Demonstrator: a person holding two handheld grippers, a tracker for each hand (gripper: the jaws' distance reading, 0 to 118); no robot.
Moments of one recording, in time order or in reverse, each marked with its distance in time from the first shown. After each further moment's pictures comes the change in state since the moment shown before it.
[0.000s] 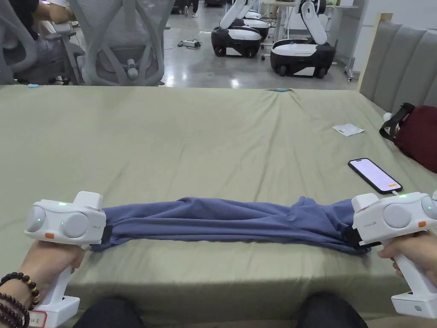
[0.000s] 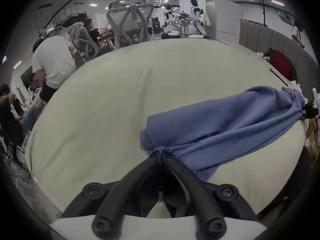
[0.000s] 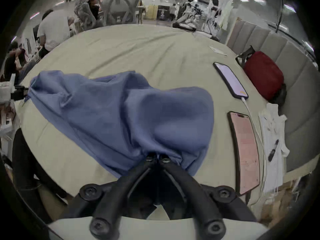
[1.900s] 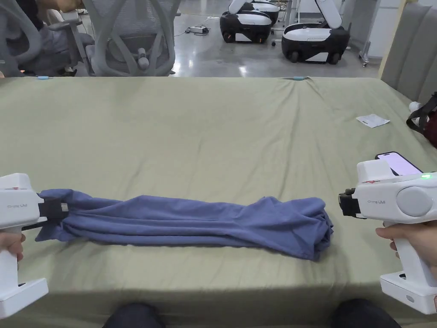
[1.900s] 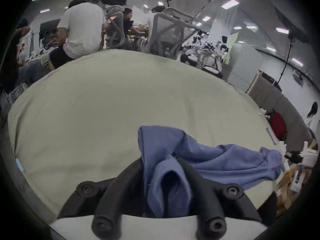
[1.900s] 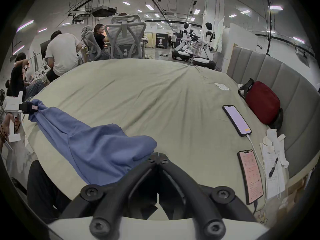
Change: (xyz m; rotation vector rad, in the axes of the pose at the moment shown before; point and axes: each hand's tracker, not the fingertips) left arm -0.156 0.008 0.022 0.142 -0.172 0.407; right arm -0.078 0.046 0.052 0.259 0.032 -0.029
